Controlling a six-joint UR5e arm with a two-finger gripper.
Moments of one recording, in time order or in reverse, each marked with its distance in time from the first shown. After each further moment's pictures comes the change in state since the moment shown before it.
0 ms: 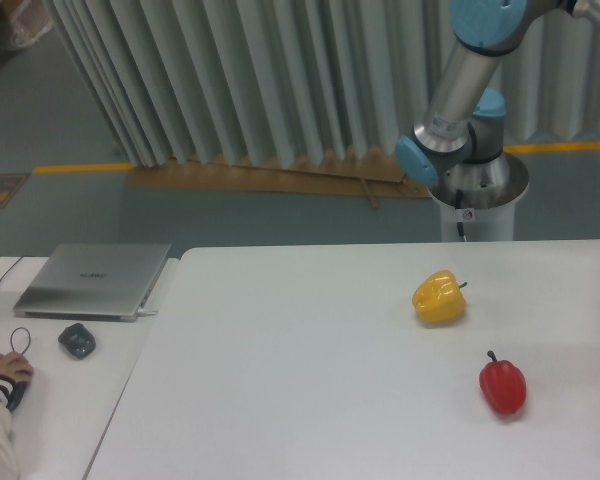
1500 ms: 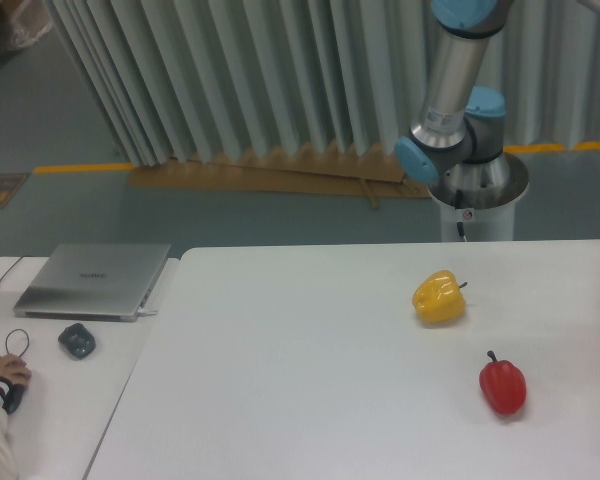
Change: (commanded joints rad) arm -0.041 0.175 0.011 -0.201 -0.002 -0.155
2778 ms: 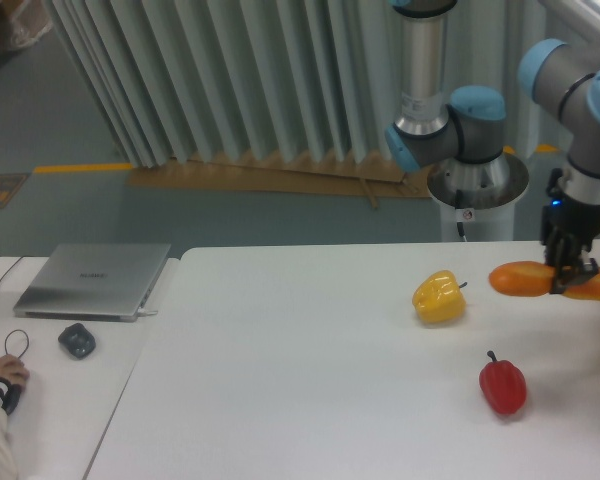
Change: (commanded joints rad) arm -0.339 0.066 0.006 0.015 -0.037 -0.618
